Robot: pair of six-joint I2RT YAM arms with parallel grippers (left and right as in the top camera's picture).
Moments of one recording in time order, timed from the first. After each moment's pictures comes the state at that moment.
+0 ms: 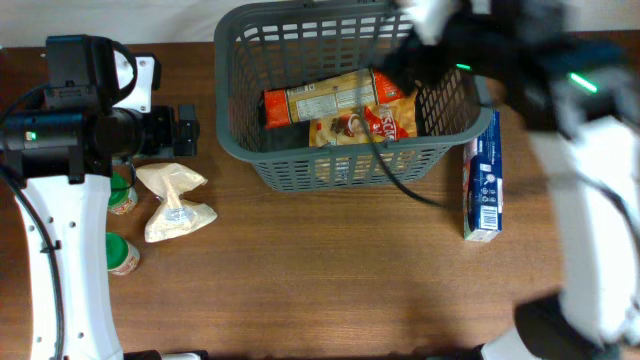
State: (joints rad) left arm 0.06 1.53 1.88 -1.35 0.07 0.06; right arm 0.26 1.73 2.36 -1.12 -0.35 -0.57
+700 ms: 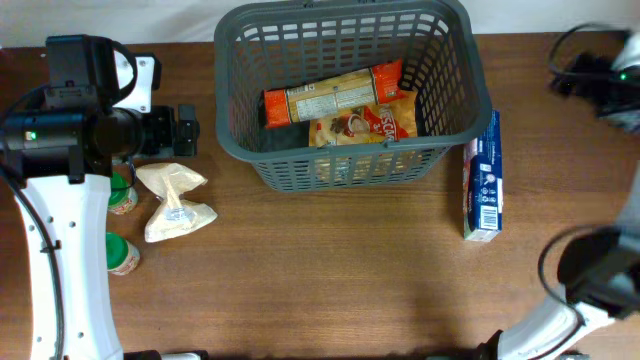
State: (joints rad) left arm 0.06 1.53 1.88 -1.35 0.07 0.06; right arm -0.41 1.99 2.09 -1.32 -0.21 0.12
